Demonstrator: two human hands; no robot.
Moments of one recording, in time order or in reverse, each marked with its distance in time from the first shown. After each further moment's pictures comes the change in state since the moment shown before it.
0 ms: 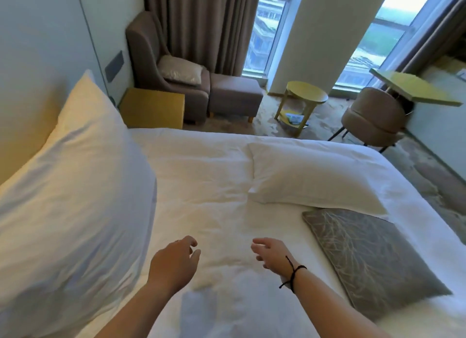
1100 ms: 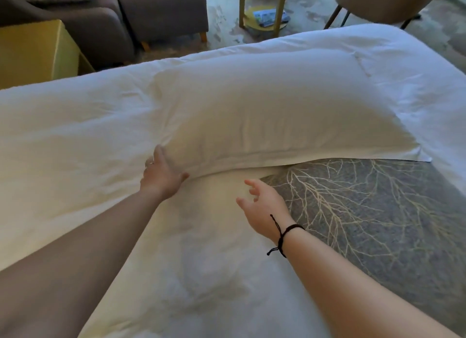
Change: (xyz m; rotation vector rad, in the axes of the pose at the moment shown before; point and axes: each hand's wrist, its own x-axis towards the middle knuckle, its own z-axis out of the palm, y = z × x) left_hand 0.410 0.220 0.329 0.002 -0.067 -0.229; right_hand 0.327 0.168 -0.239 0.028 0.149 -0.042
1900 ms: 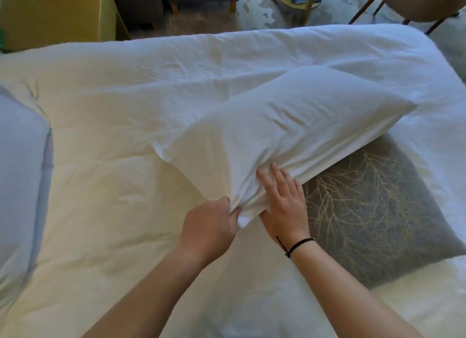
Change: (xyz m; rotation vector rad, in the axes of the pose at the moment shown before) left_hand -0.285 0.015 -0.079 0.218 -0.091 0.410; right_hand -0.138 -0.012 -0.012 -0.691 0.185 -0.505
